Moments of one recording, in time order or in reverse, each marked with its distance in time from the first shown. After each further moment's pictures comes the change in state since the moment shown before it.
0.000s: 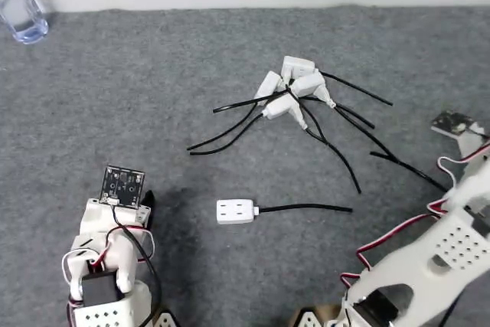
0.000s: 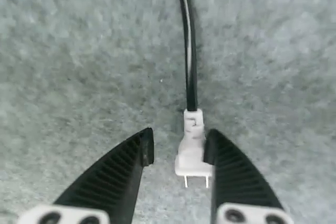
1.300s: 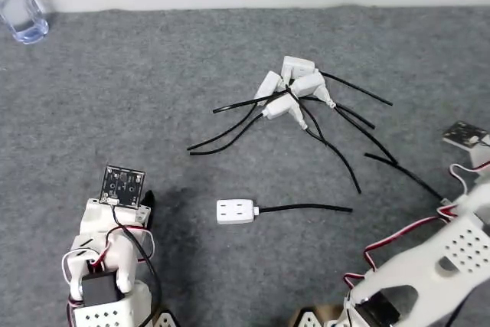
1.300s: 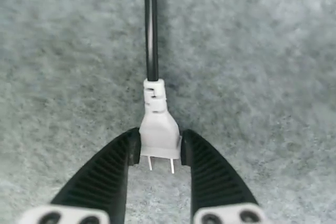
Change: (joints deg) left arm 0.0 0.0 0.0 0.0 0.0; right arm 3.8 4.8 -2.7 -0.1 3.0
